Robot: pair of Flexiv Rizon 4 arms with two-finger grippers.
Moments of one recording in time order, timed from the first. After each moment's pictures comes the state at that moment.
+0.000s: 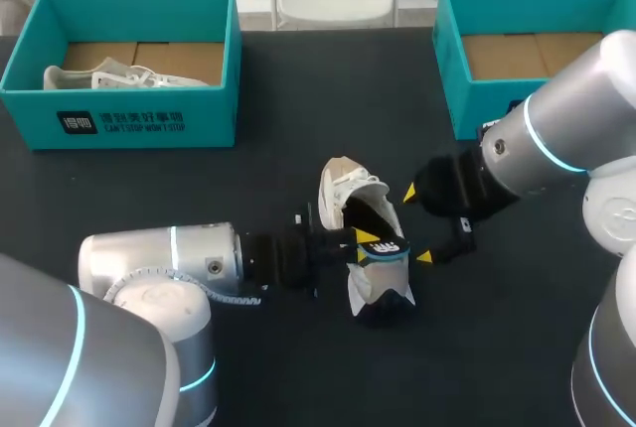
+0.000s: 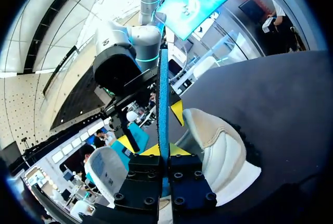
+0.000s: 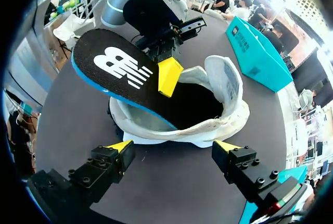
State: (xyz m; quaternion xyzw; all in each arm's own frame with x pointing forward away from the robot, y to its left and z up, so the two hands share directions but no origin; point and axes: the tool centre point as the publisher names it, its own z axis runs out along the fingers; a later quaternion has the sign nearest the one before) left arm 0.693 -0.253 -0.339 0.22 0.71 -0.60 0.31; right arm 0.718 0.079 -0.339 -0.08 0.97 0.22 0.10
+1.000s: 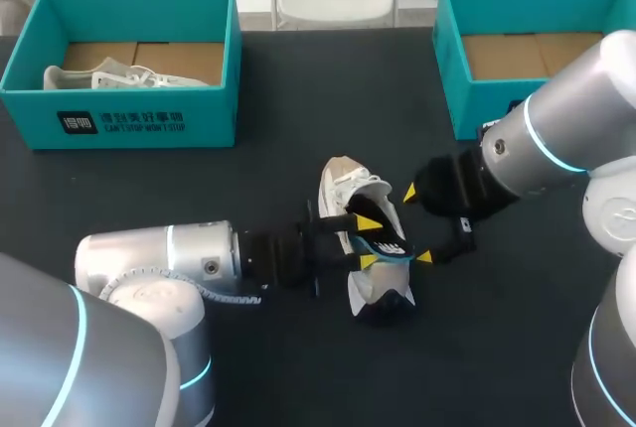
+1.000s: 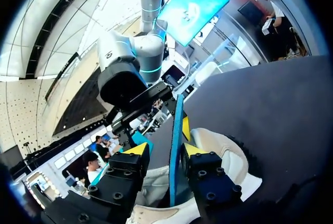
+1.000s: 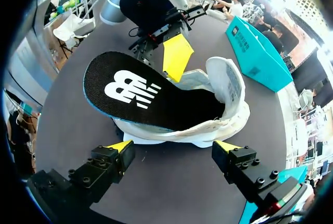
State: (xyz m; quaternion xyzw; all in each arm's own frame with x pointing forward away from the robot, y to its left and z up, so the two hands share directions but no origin) left arm 0.681 -0.255 -0.314 0.23 0.68 -0.61 0.31; right arm 0.718 0.079 -0.339 -0.08 0.97 0.22 0.10
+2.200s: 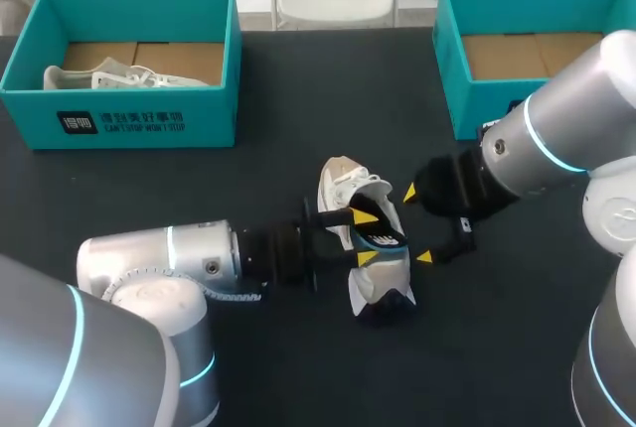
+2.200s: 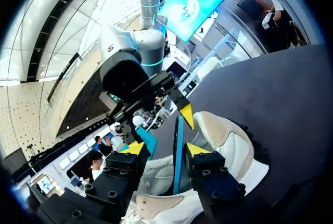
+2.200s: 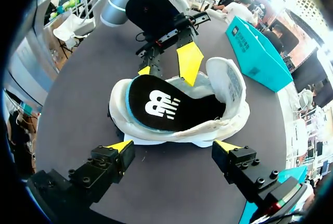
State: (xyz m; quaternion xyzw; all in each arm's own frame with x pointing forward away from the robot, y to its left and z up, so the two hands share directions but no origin) left arm 0.695 -0.251 -0.322 0.23 0.68 -0.61 0.33; right arm 0.718 0.079 -0.339 -0.08 0.97 0.22 0.10
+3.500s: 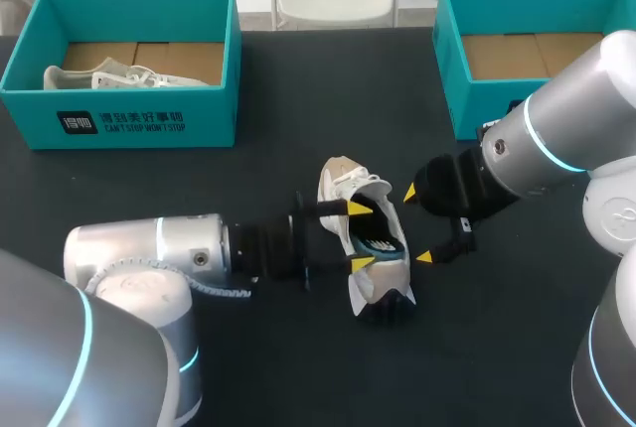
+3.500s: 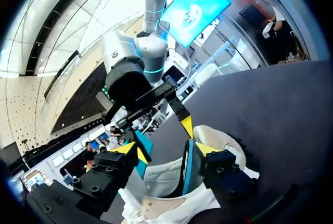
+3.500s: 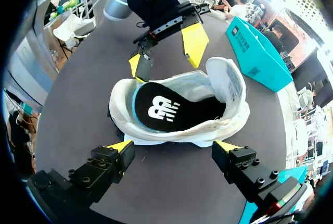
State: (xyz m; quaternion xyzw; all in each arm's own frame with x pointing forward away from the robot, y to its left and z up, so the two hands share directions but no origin) left arm 0.687 -0.241 -0.306 0.23 0.69 -0.62 0.30; right arm 0.717 0.079 -0.339 -0.08 0.97 0.22 0.10
